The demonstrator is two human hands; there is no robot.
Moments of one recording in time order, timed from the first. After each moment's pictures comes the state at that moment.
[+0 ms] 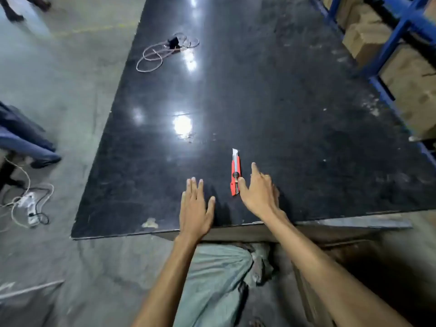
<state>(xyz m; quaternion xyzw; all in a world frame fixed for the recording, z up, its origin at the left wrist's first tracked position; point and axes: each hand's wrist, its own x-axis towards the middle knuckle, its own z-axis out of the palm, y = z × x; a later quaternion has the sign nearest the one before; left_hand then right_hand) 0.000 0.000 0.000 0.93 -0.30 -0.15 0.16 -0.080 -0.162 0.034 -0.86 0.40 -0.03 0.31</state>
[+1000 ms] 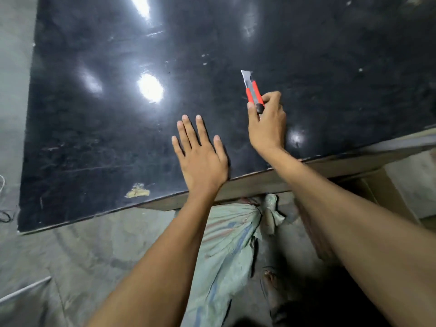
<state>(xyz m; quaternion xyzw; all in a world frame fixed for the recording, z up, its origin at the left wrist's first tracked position) 0.025 -0.008 -0.100 0.95 -0.29 -0.02 0.12 -0.028 -0.145 -0.085 -0.76 0.49 -0.30 0.30</state>
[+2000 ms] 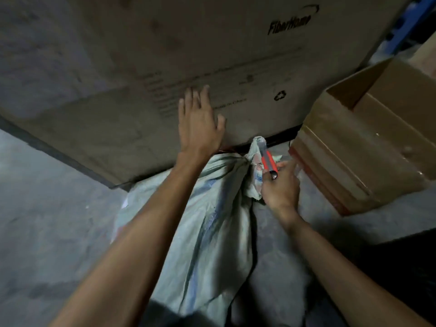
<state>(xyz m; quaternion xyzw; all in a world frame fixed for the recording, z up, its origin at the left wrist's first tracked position) -0.099 0.061 -0.415 0.85 -0.50 0.03 0.17 -0.283 0.065 -0.477 -0.61 0.67 -0.22 0.36</state>
